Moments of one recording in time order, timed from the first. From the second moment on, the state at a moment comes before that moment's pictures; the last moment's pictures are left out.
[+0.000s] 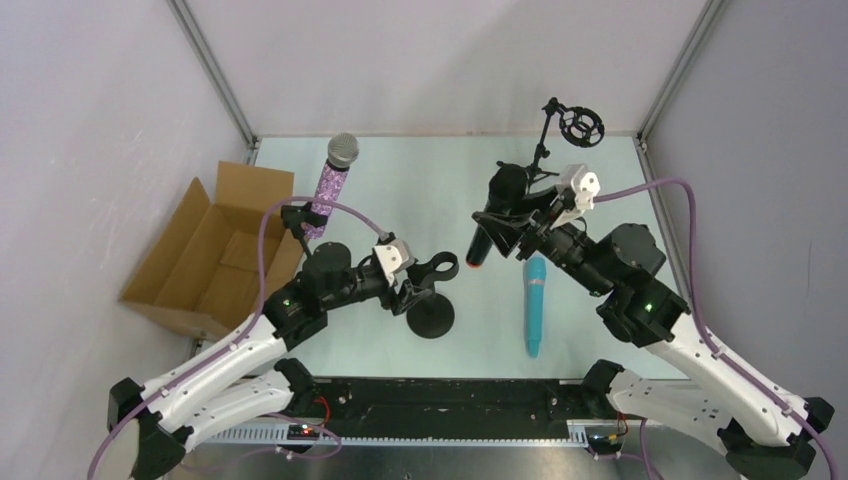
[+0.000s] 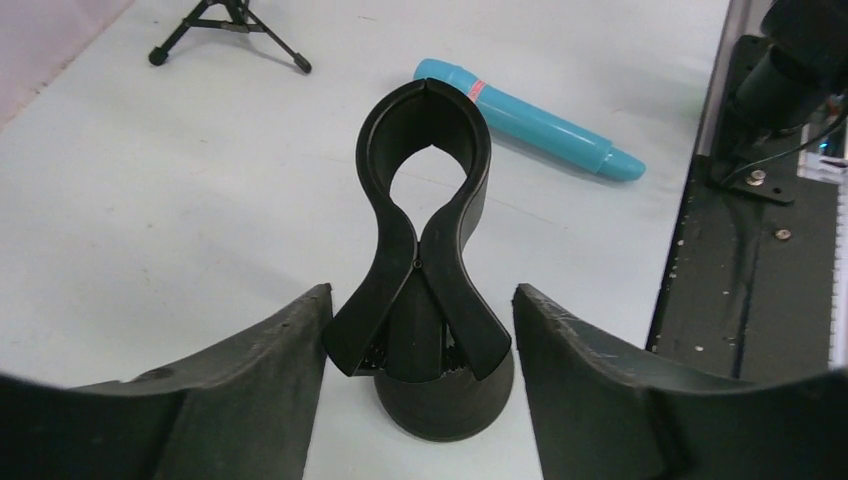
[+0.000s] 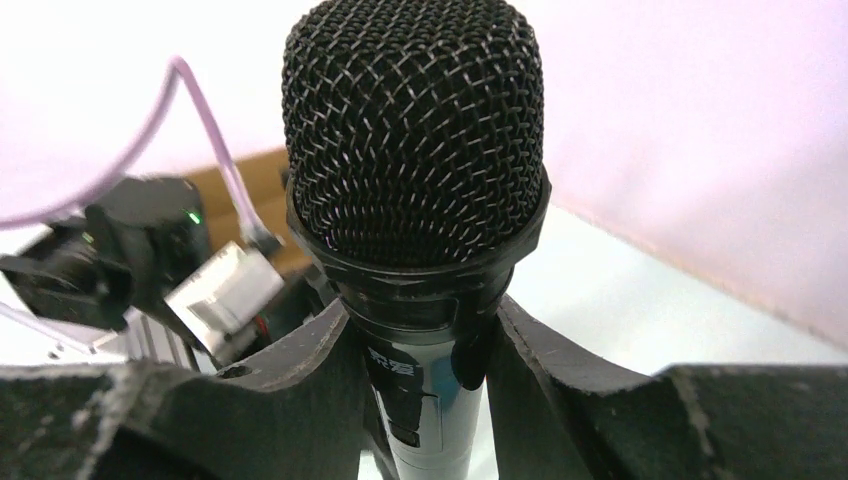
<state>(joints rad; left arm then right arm) -0.80 0.83 0.65 -0.09 0.32 0.16 0.82 0.80 0.99 0.00 -0.05 0.12</state>
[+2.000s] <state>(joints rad) -0.78 0.77 0.57 -0.05 0.30 0.17 1.07 1.06 0.84 0.31 0.14 -0.05</state>
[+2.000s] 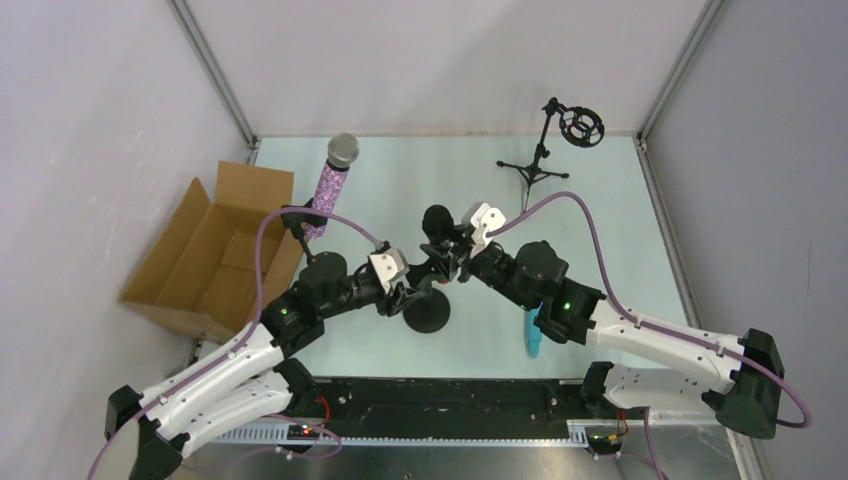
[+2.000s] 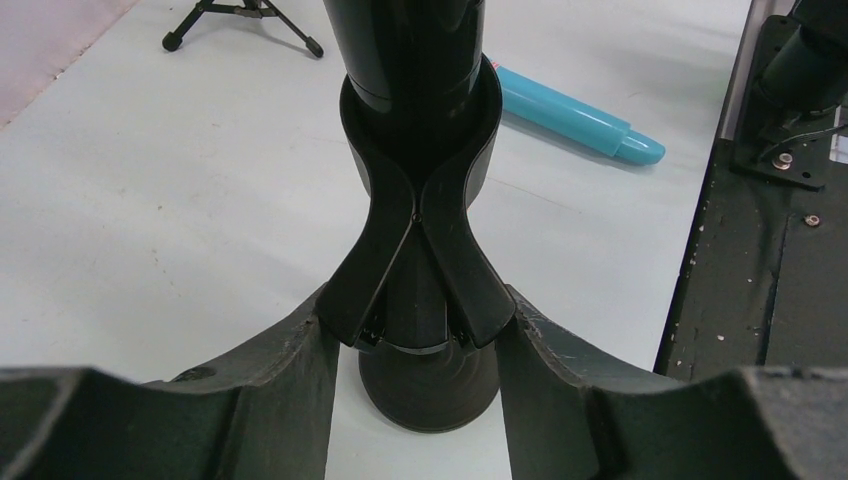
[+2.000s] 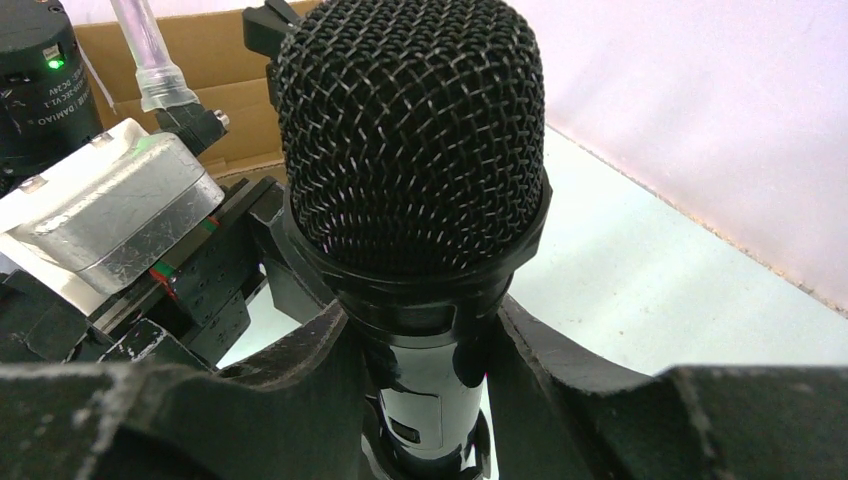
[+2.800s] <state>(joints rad) -0.78 0.66 0.73 -0.07 0.27 0.17 1.03 1.12 0.87 0.32 0.22 -0.03</state>
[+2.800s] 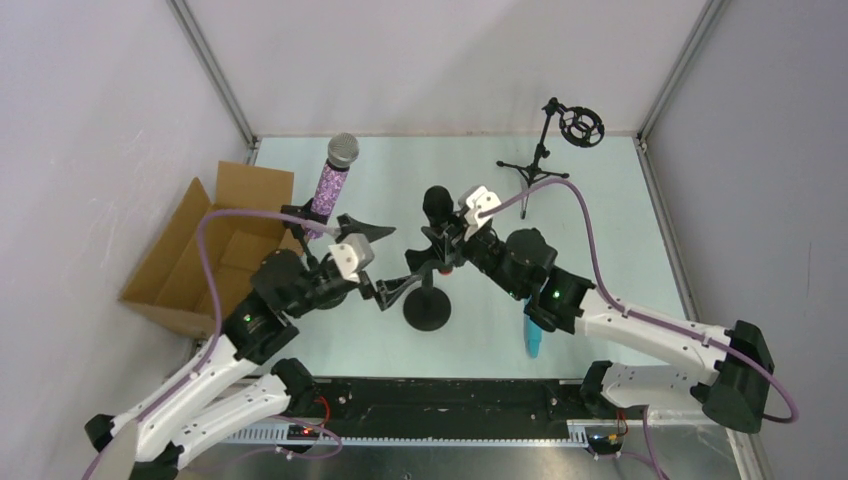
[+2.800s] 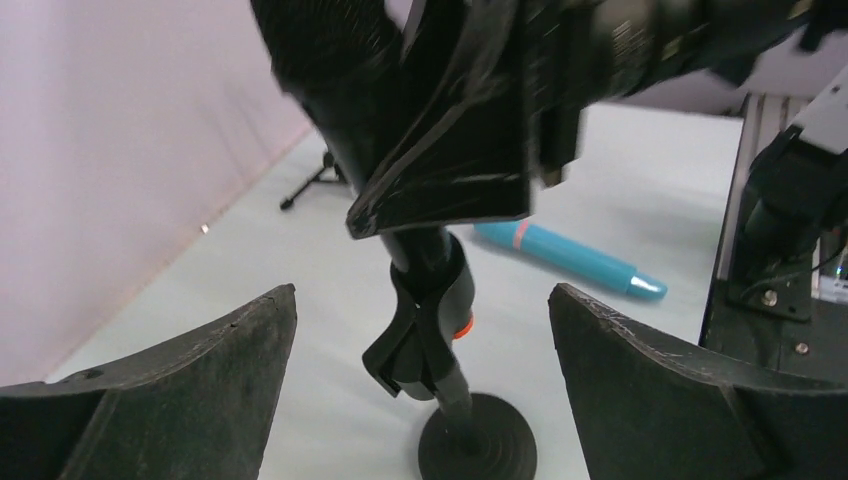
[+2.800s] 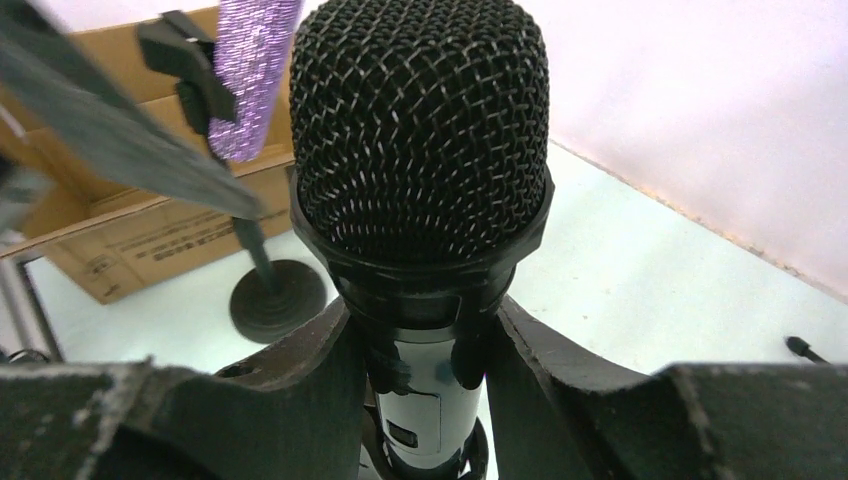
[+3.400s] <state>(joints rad) -0.78 0.49 0.77 -0.10 0.28 0.27 0.83 1.50 1.17 0.42 0.20 -0.01</state>
